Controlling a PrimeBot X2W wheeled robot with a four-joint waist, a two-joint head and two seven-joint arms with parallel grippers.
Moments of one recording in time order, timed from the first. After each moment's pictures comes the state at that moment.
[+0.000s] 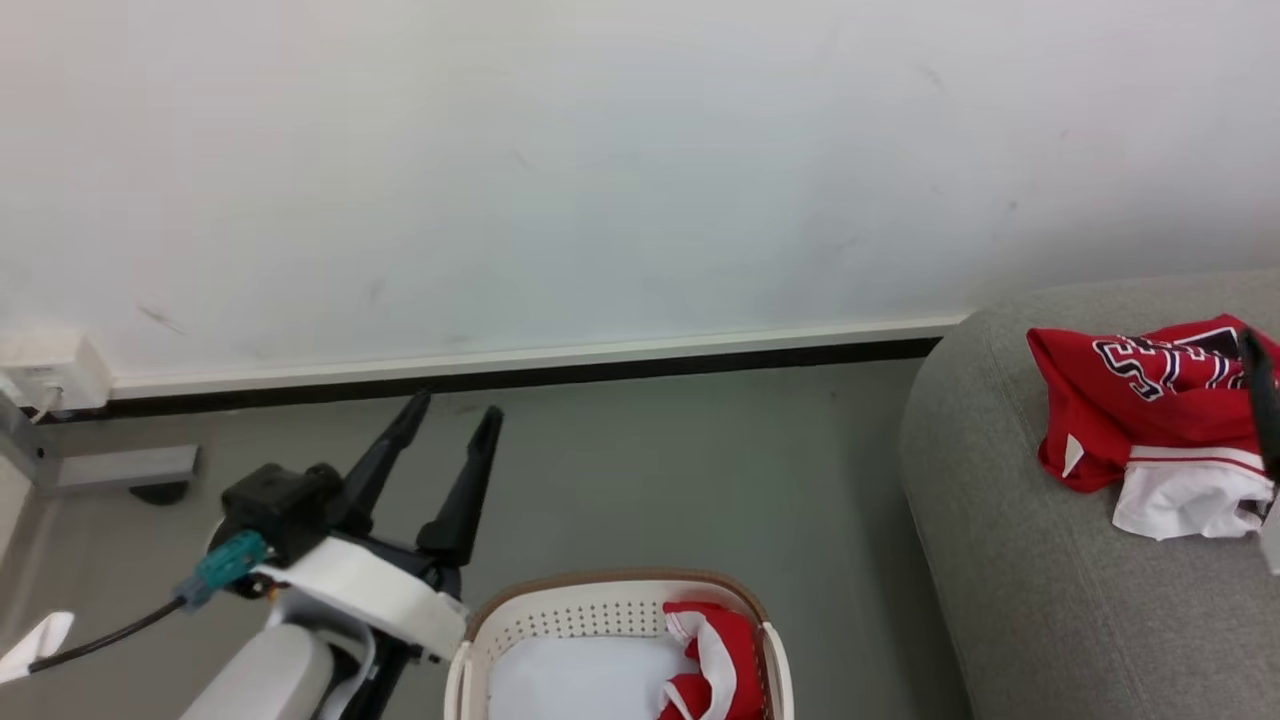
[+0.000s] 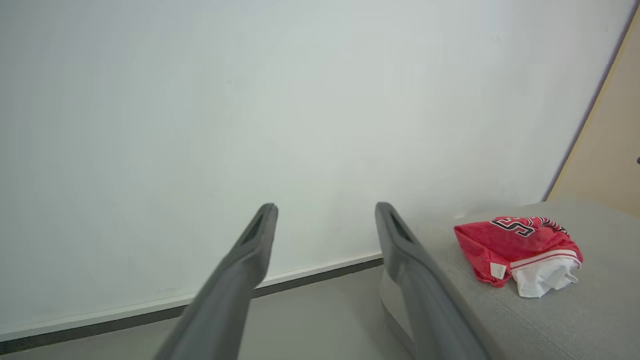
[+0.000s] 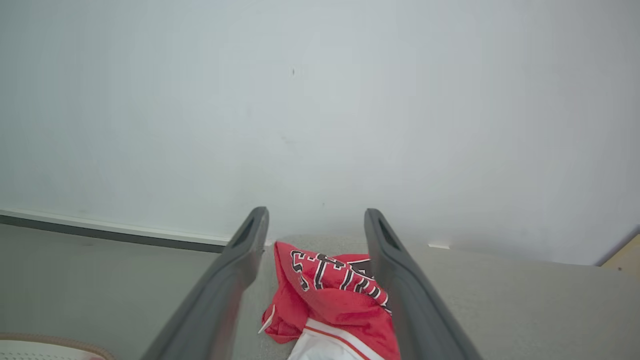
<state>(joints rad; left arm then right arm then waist) -0.38 0.39 -0.52 0.18 -0.63 -0.01 -0.26 -0.35 -0.42 -0.04 0.09 0.30 0.13 0.31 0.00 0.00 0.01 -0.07</state>
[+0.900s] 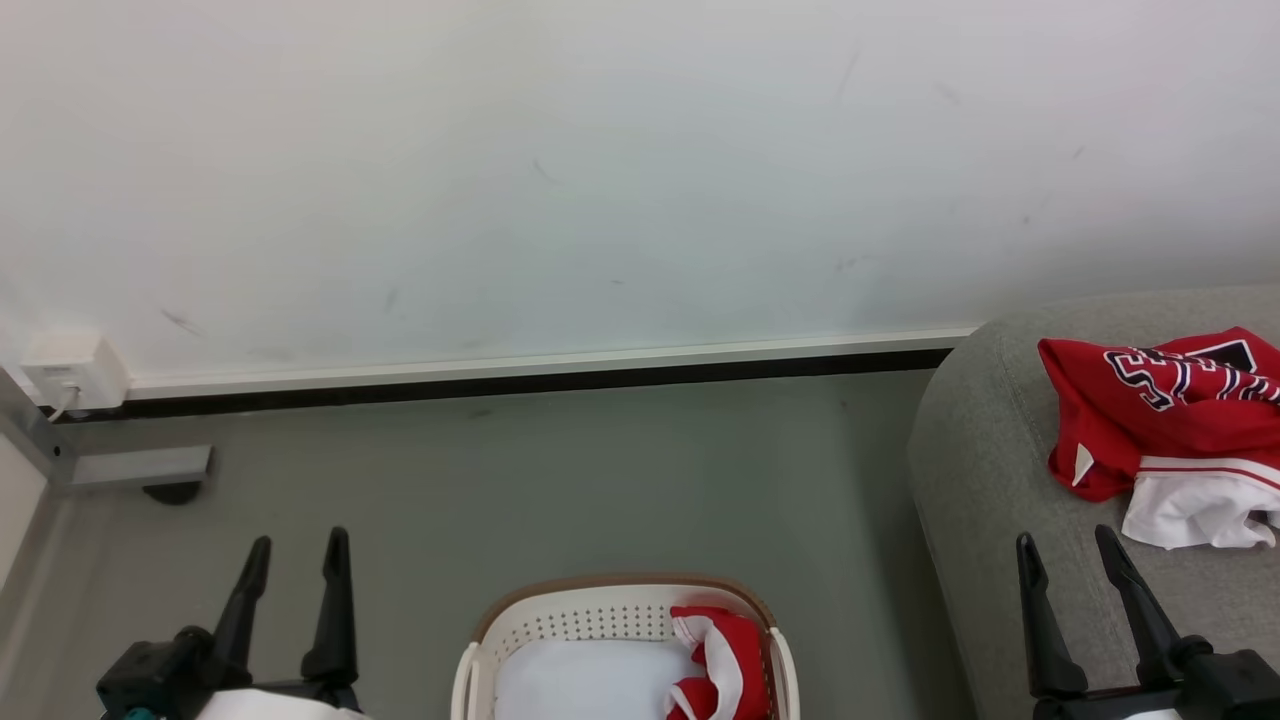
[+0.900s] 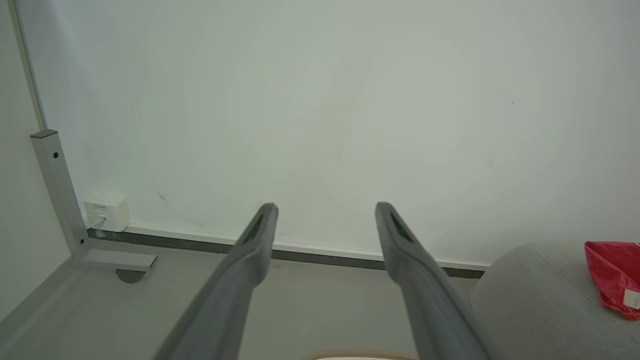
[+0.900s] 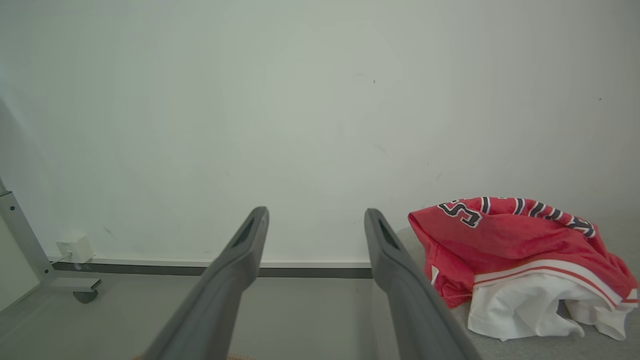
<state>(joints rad) -0.04 0.14 0.01 0.17 -0.31 -0.08 -0.26 -0.01 -0.06 0.03 0.13 0.21 0.13 -0.26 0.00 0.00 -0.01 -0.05</state>
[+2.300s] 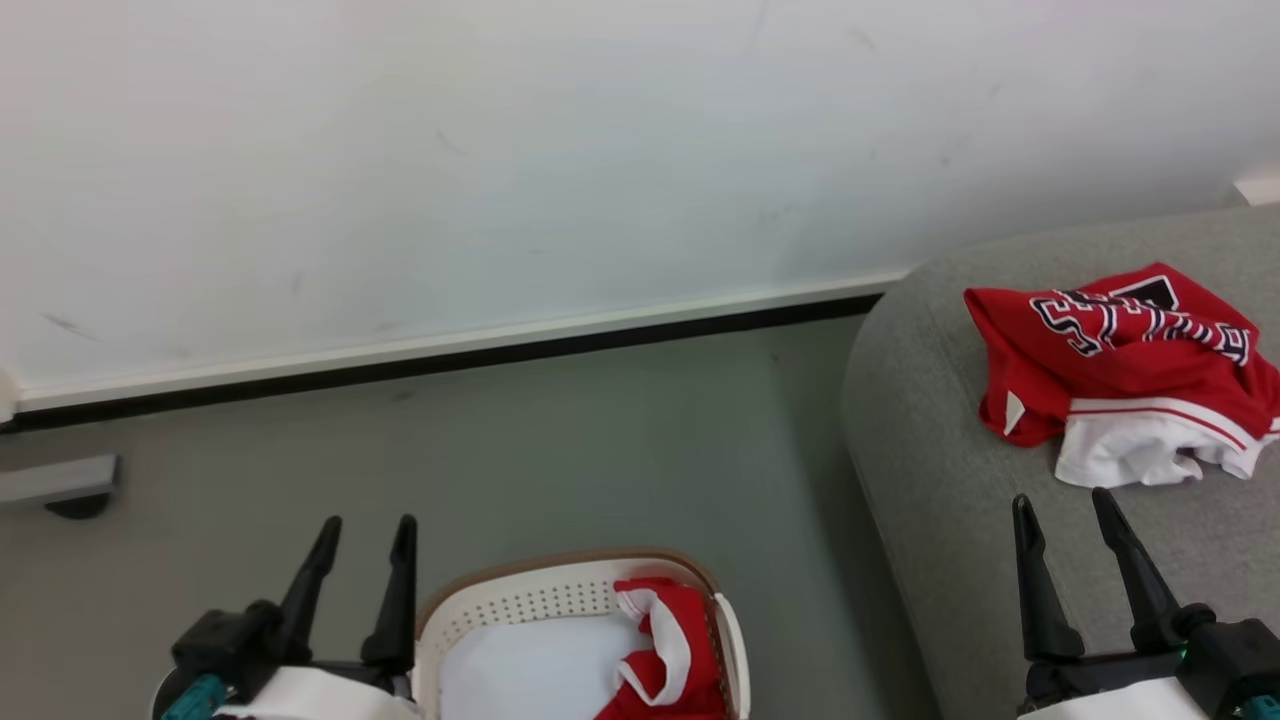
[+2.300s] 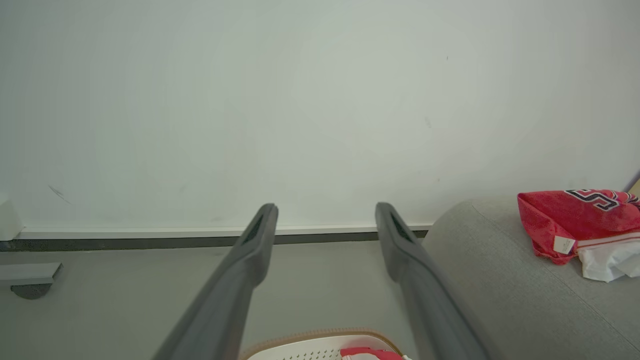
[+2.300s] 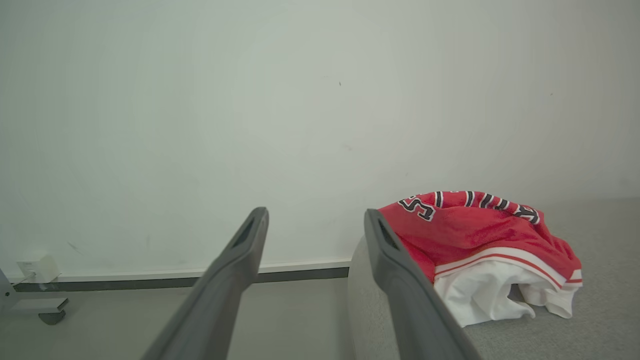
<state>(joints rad) -0.09 0.11 -0.05 0.23 -0.27 -0.13 -0.26 -0.06 -0.05 0.05 0.13 0.23 0.13 -0.26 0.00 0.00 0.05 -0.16</state>
